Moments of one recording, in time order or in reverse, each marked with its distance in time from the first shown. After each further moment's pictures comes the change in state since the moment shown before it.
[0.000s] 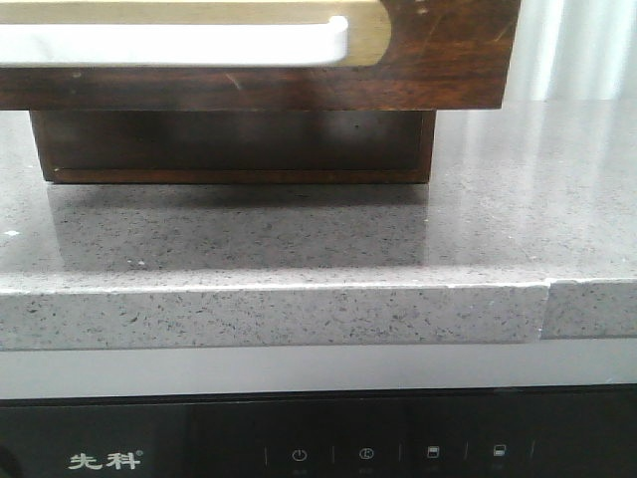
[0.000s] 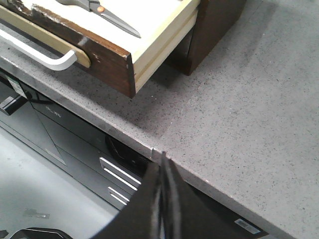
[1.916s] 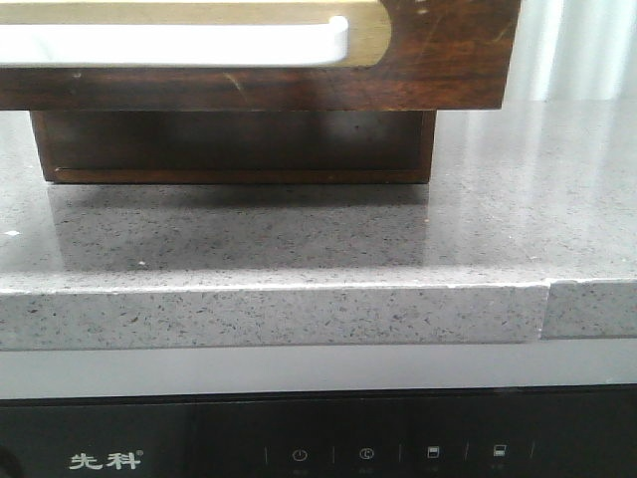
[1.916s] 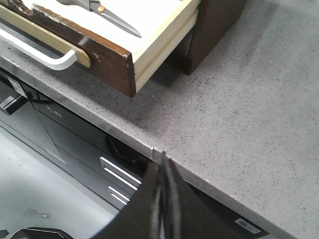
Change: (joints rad) left arm 0.408 -0.587 0.969 -0.084 -0.796 0.000; right arm 0.000 -0.001 0.002 0.000 0.000 0.000
